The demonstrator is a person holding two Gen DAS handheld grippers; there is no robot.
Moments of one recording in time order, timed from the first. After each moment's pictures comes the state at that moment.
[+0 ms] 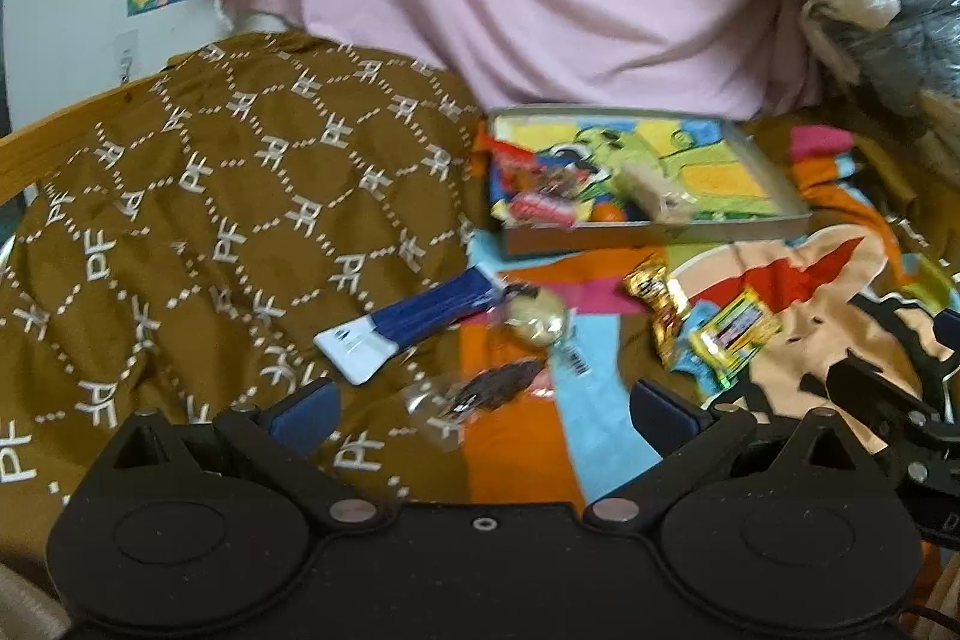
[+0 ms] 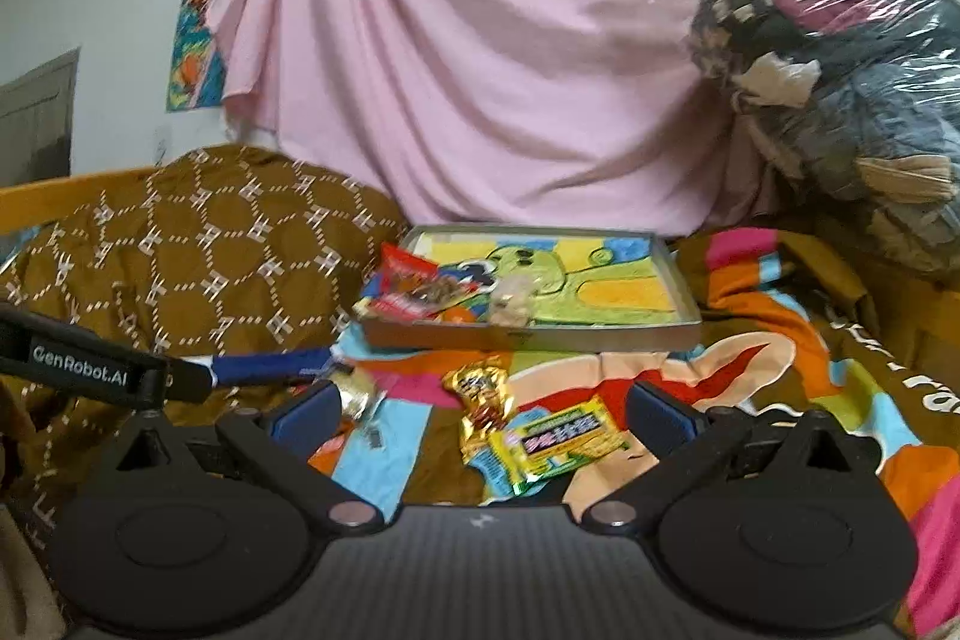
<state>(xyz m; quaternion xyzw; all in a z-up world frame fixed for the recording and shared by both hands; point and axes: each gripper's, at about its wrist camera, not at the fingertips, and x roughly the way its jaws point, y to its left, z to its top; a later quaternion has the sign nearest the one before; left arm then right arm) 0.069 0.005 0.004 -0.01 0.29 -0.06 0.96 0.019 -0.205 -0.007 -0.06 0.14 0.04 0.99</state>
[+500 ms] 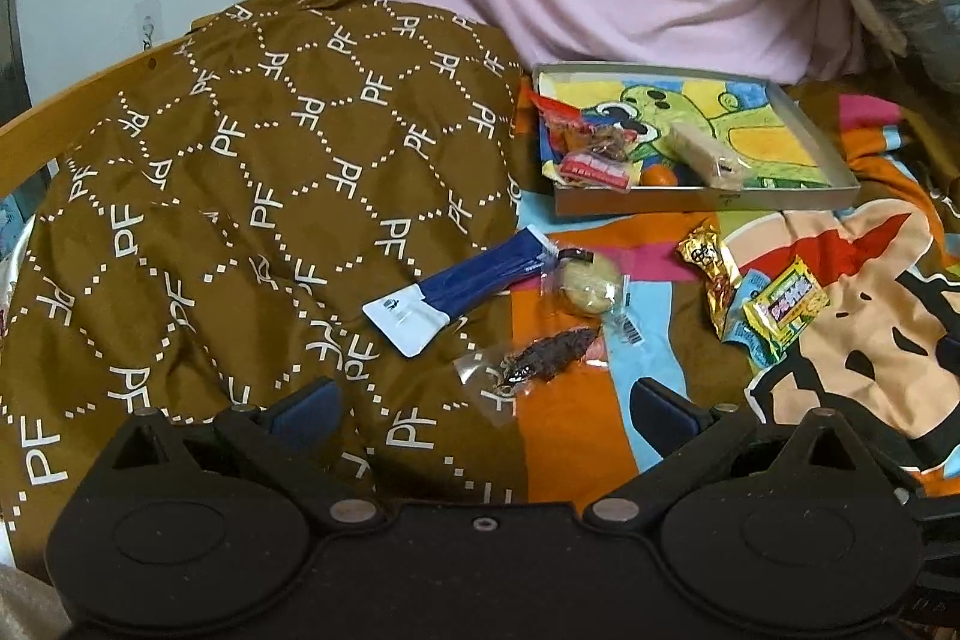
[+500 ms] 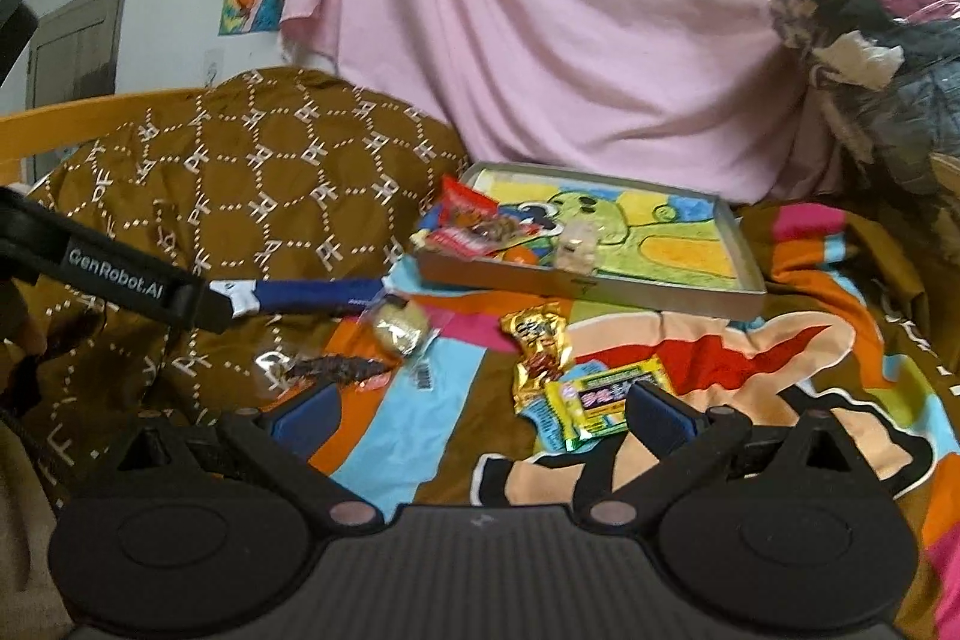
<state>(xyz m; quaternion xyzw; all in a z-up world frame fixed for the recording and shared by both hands) 0.088 0.019 0.003 0.00 0.34 -0.03 0.94 0.034 -0.182 -0.023 -0.10 0.20 0.08 0.97</state>
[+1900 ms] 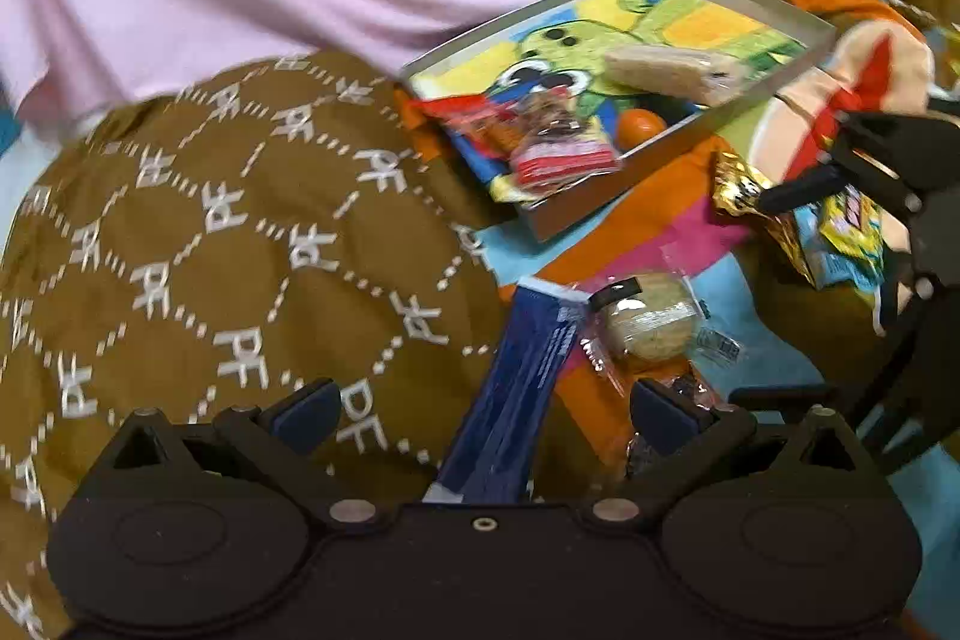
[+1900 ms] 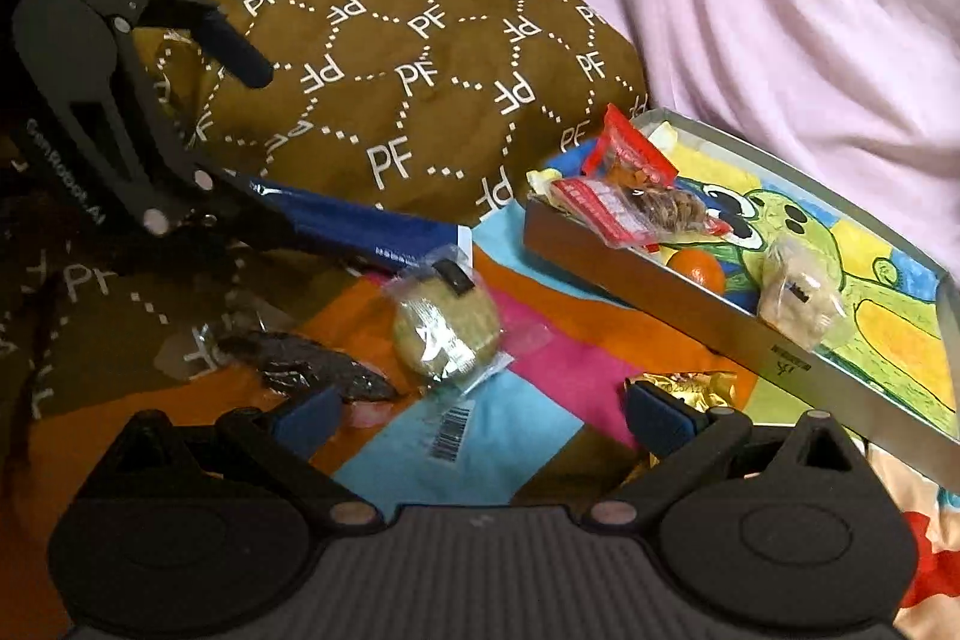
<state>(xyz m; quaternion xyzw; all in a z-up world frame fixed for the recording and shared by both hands) 0.225 0.014 -0.035 0.23 0.30 -0.17 0.91 0.205 -0.150 -0.085 -0.24 0.24 0.24 0.91</state>
